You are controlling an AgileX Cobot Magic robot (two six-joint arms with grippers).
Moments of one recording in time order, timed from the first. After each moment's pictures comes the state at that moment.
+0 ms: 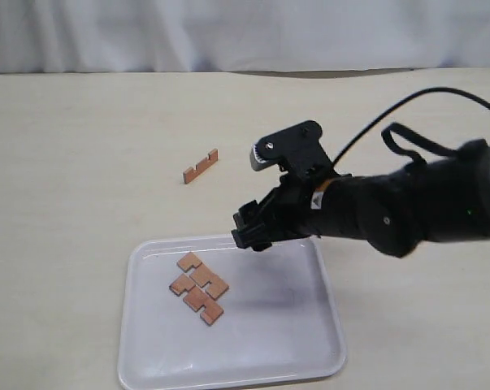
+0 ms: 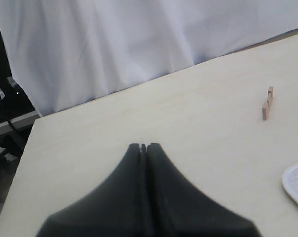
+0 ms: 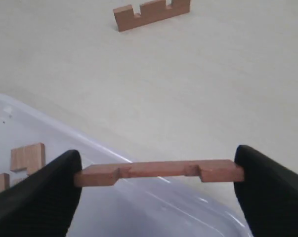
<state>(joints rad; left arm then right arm) -0.12 0.00 0.00 -0.21 0.31 0.26 0.34 1.75 -0.76 0.15 -0.11 -0.04</state>
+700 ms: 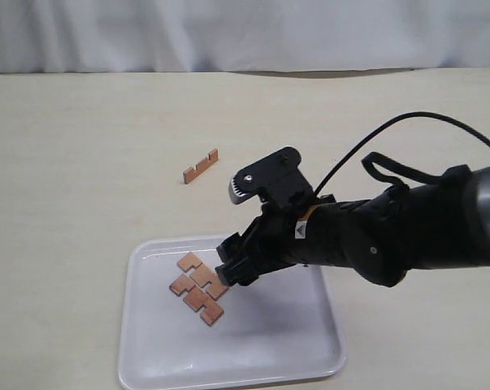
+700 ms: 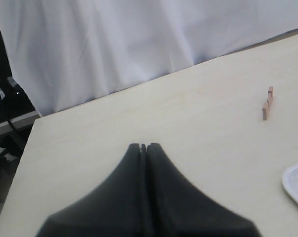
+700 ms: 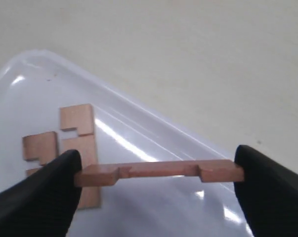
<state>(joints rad) -0.12 0.00 0.00 -0.21 0.31 0.26 0.44 1.76 -0.73 0.17 -0.09 -0.06</state>
